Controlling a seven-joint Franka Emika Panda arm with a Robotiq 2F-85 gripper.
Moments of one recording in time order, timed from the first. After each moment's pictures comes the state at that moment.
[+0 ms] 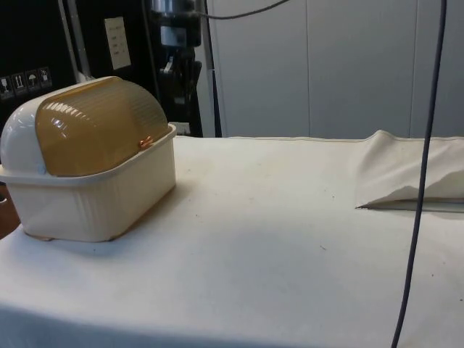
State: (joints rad) arm 0.01 0.15 -0.03 -2.09 0.02 2.36 0.00
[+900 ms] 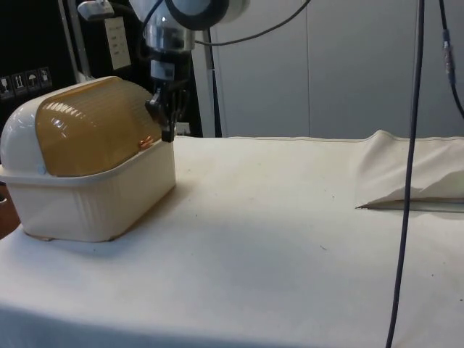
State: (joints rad) arm 0.01 0.30 -0.03 -2.07 0.02 2.58 0.05
